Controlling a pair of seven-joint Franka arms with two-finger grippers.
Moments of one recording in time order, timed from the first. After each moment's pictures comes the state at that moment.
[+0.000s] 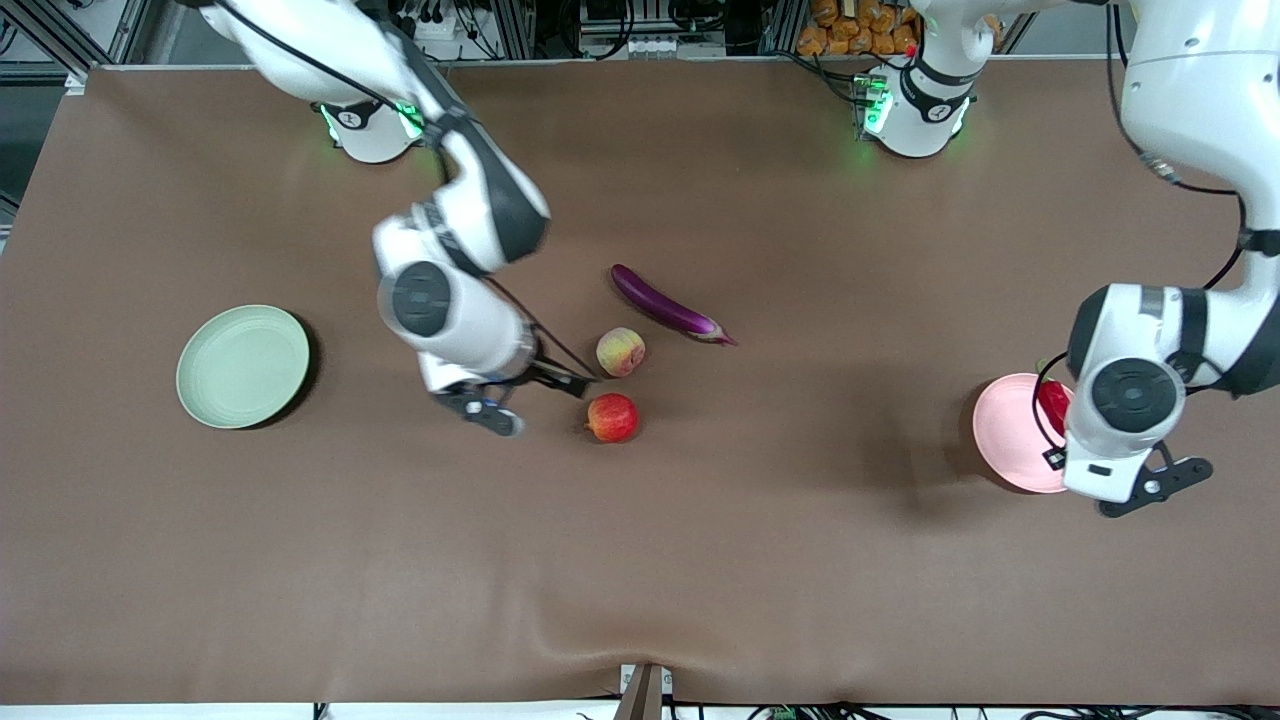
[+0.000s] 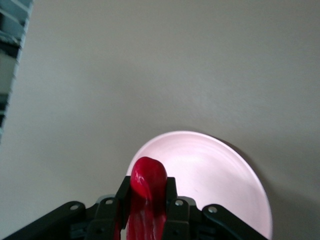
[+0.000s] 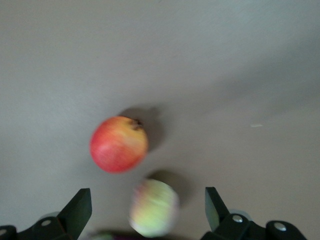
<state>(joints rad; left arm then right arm) 0.05 0.58 -0.08 -1.63 0.67 2.08 -0.75 0.57 0.60 0.01 -1.56 0.24 2.22 1.00</state>
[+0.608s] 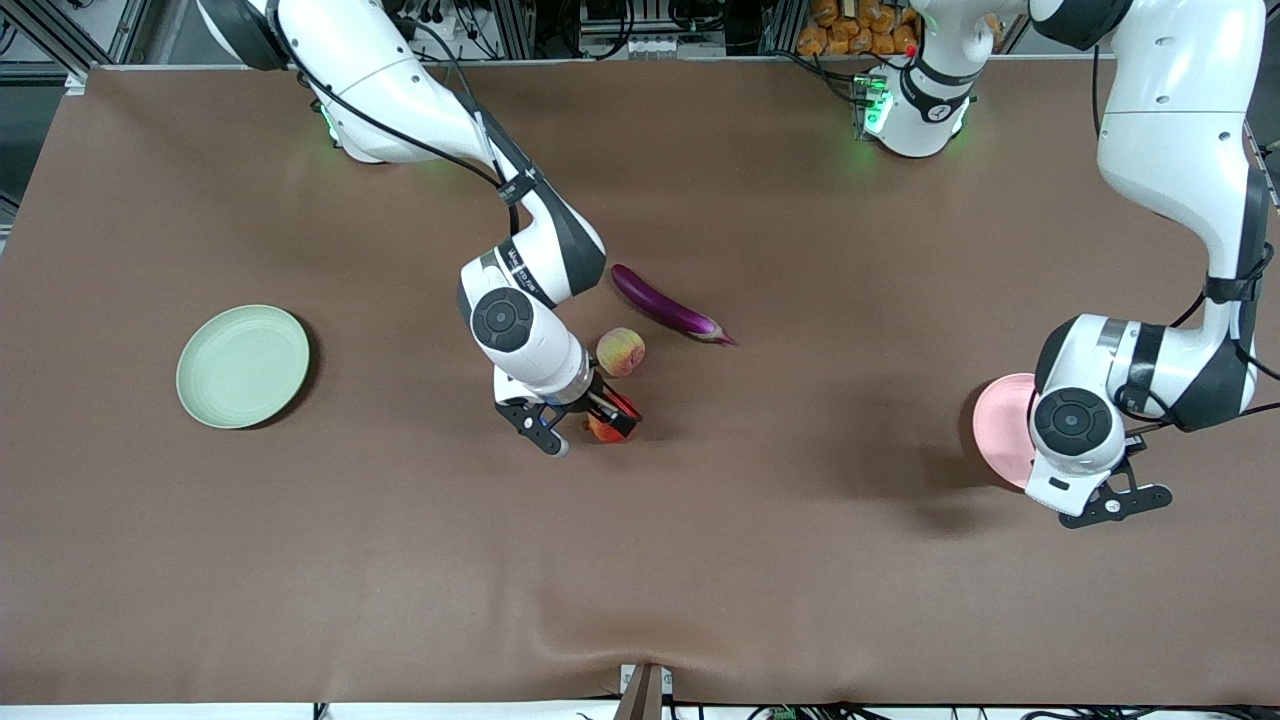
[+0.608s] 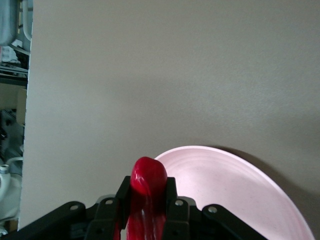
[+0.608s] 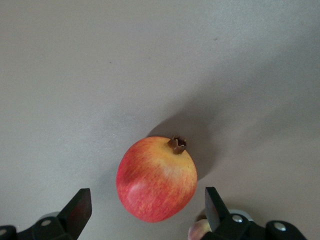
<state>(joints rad) 0.04 0.68 -0.07 -1.59 0.80 2.08 -0.68 0.61 0.75 0.01 -1.49 0.24 2.39 1.15</state>
